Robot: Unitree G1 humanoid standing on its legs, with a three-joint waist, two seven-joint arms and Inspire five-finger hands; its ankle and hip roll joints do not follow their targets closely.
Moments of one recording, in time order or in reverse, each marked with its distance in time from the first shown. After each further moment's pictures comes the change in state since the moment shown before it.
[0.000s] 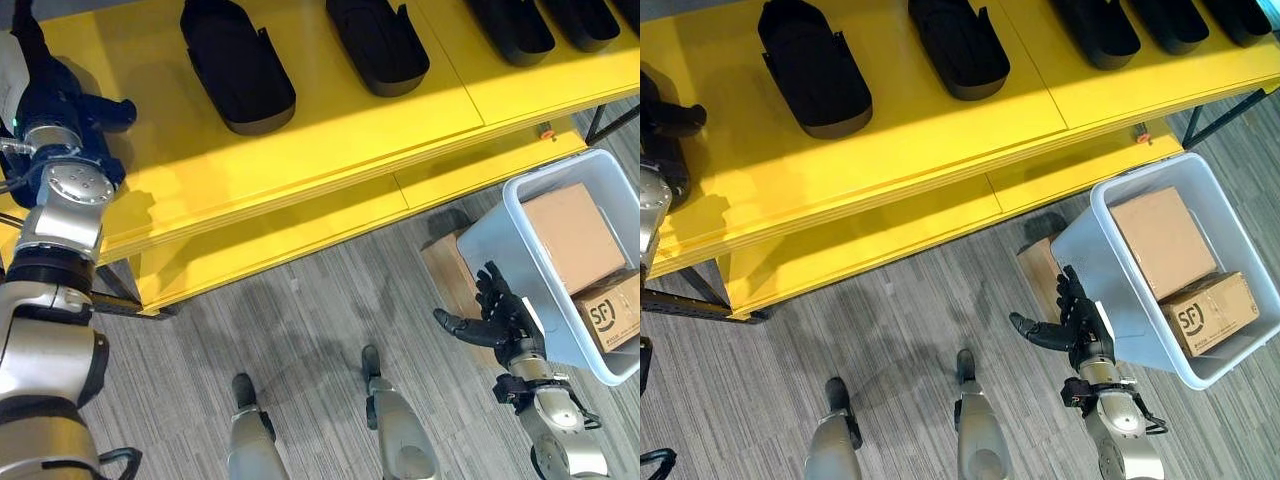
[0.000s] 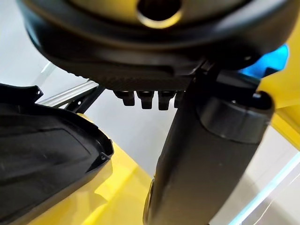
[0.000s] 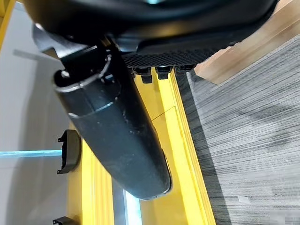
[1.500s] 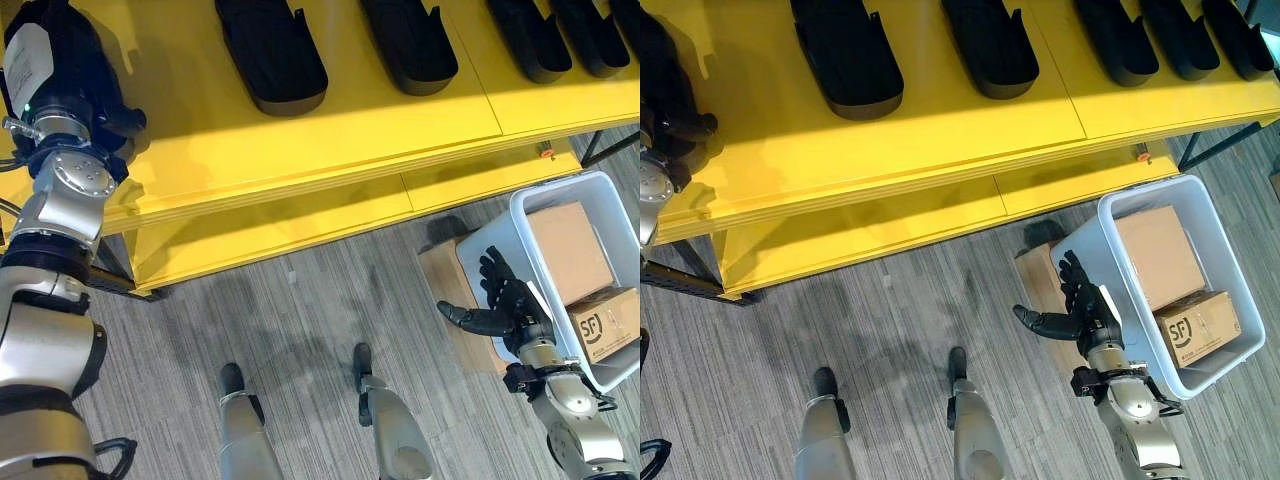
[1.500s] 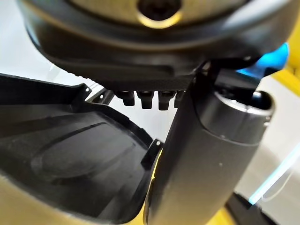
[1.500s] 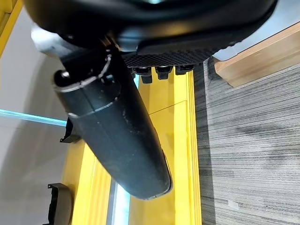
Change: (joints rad) left arm -0.082 0.027 -0.160 0.029 0.113 0.027 -0.092; right arm -0.051 -0.105 0.011 0.000 -0.002 0.000 0.018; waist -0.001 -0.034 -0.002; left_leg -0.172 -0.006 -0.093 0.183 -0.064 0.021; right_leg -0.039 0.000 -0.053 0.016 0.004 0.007
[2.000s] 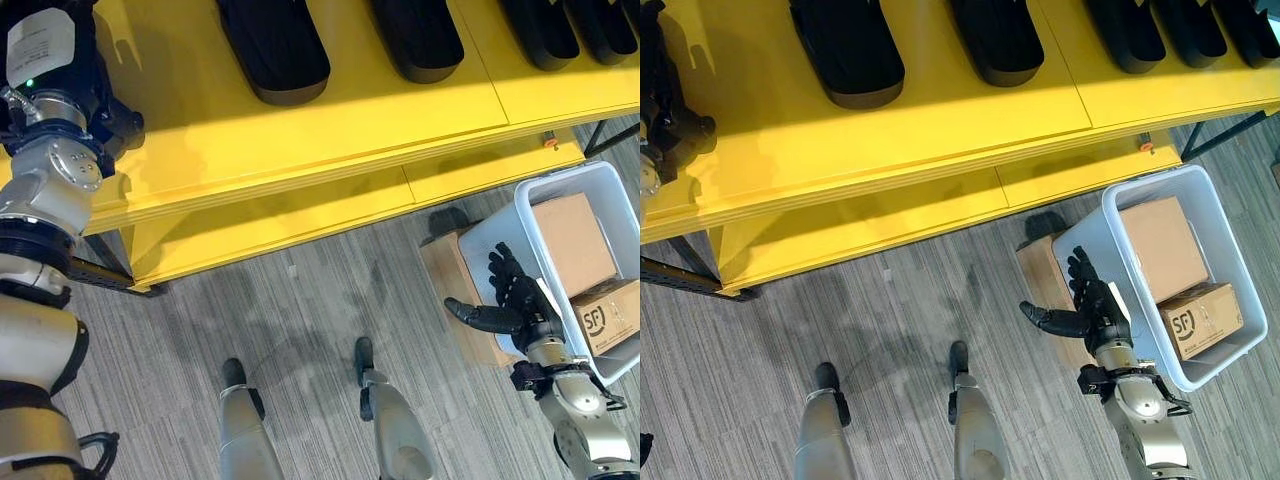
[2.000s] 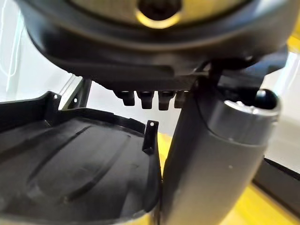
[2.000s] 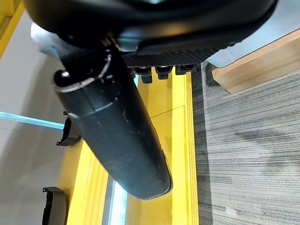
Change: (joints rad) left arm -0.068 0.048 -0.134 -0.004 0.164 0.001 -0.097; right arm 0.003 -0.009 -0.036 -0.002 -0.009 -0.001 0.007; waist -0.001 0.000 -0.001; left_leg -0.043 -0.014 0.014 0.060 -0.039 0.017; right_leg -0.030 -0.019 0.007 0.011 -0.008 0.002
